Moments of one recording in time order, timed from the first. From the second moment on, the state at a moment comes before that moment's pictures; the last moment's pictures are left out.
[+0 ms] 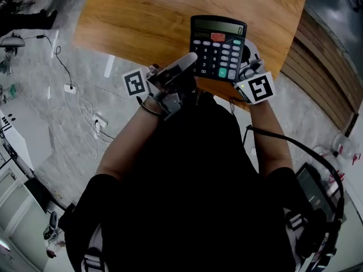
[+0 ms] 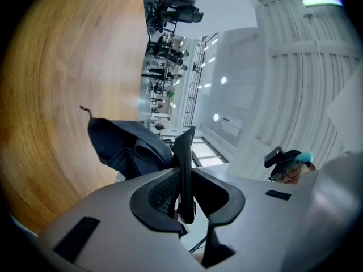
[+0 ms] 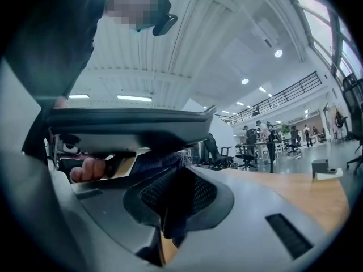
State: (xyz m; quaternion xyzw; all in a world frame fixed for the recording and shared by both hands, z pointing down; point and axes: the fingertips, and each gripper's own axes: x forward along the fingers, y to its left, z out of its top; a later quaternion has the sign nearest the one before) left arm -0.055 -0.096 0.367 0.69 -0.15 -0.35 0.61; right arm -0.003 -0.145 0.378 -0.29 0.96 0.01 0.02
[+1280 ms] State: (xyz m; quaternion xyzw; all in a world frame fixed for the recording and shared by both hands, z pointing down) left arm -0.054 -0.096 0.366 0.67 -0.13 -0.37 0.63; right arm -0.005 -0.147 0.365 -0.30 0.95 0.01 0.05
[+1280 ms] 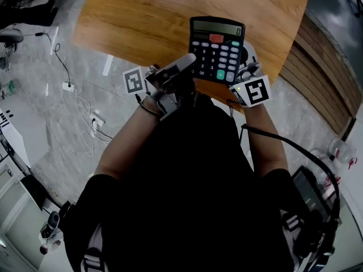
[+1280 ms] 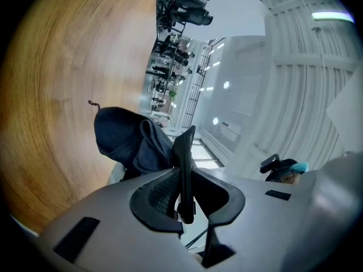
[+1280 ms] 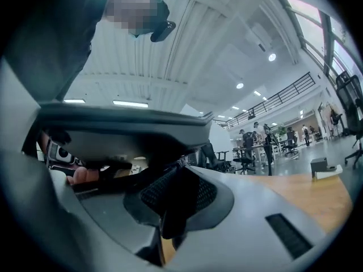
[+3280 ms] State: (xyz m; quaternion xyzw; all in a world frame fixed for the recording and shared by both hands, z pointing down) left arm -0.071 -0.090 0.573 0.69 -0.33 -0.11 0.63; right arm 0.090 -0.109 0.579 -0.45 0.82 -0.12 -0.32
